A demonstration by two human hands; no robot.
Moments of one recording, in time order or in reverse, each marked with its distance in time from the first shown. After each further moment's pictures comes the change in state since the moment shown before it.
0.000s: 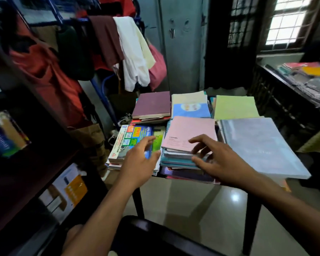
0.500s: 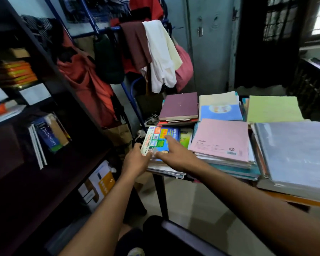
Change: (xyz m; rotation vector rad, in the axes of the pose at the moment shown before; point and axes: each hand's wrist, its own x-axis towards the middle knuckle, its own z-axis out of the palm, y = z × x) left_hand 0.038 -0.084 -0.043 0.357 0.042 -0.440; right_hand 0.103 -0.082 0.109 0.163 -0.261 0.182
